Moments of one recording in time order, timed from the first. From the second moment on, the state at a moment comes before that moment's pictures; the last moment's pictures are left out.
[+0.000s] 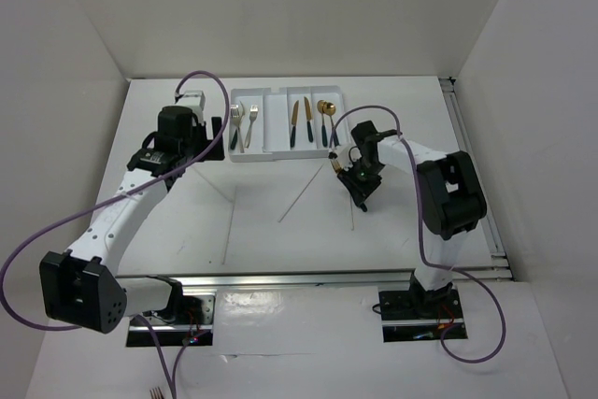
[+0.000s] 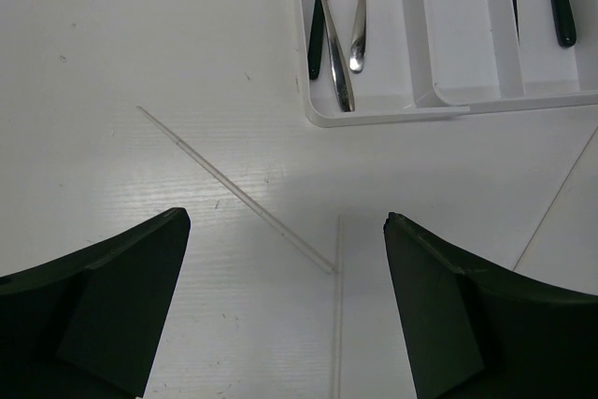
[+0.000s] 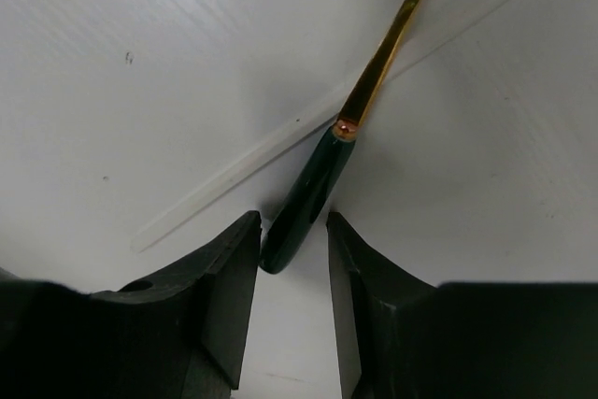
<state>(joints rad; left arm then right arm) -0.21 1.24 1.07 -0.43 -0.13 -0.17 0.32 1.84 1.18 -0.77 -0.23 -0.47</state>
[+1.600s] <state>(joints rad) -0.04 1.27 1.22 -0.55 -0.35 -0.22 0.51 2.34 2.16 -0.31 -0.57 0.45</state>
